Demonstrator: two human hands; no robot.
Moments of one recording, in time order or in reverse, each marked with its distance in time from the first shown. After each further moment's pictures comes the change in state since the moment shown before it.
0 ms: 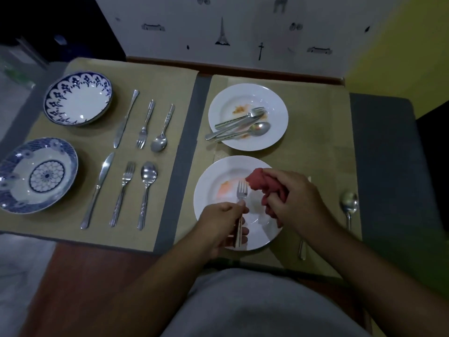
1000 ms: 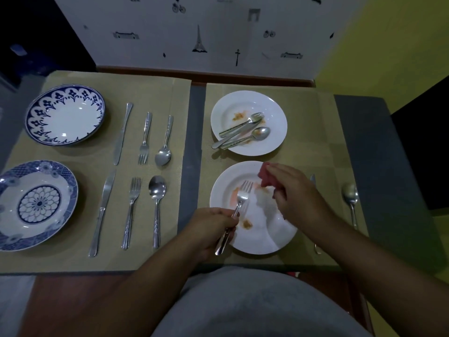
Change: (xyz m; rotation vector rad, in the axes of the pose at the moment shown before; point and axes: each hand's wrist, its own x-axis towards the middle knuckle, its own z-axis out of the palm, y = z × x) left_hand 0.019 0.007 -0.080 -0.030 -0.128 -0.049; right_hand 0.018 -0.032 0.031 -0.258 0.038 0.070
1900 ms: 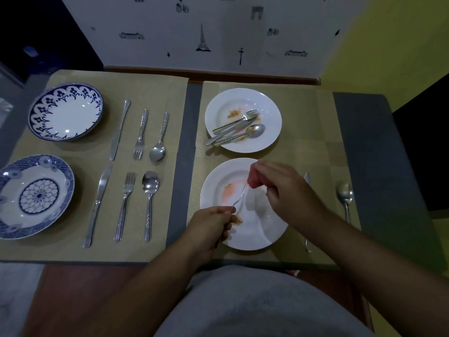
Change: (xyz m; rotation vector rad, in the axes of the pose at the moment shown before) left_hand -0.011 -0.011 0.034 -0.045 0.117 0.043; right_hand -0.001 -0.003 -0.024 0.111 -0.018 -0.269
